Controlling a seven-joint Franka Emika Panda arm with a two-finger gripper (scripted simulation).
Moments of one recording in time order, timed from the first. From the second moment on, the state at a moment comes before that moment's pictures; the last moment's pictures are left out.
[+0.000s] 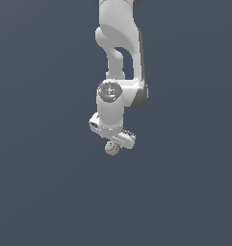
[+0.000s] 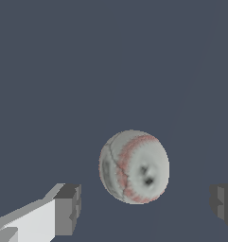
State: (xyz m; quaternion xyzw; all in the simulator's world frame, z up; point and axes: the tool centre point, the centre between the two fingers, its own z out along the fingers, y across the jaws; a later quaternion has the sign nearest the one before) arm 0.010 -0.016 0.100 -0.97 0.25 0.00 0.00
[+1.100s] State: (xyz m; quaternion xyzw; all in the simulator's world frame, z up) arm 0.010 -0.016 0.048 -0.97 0.26 0.00 0.00
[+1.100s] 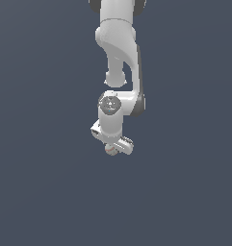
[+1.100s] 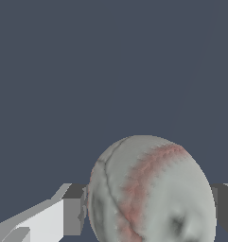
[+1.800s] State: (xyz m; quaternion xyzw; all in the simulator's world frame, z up) arm 0.008 -0.021 0.051 -0.97 0.26 0.00 0.00
